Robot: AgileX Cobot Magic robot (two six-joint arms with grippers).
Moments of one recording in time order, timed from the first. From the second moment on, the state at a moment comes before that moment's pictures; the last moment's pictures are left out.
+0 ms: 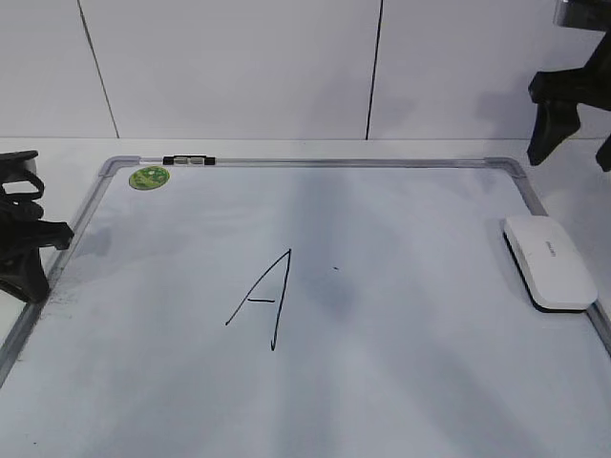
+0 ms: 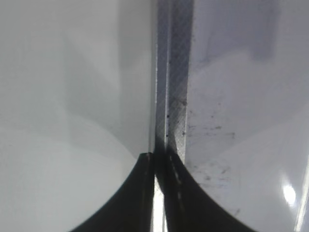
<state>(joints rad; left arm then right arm) -0.05 1.87 -1.11 -0.19 0.79 0.03 0.02 1.80 -1.61 0.07 1.23 0.02</state>
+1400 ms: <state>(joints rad) -0.06 1.28 -1.11 -0.17 0.96 0.03 0.02 1.42 -1.50 0.13 1.24 0.02</state>
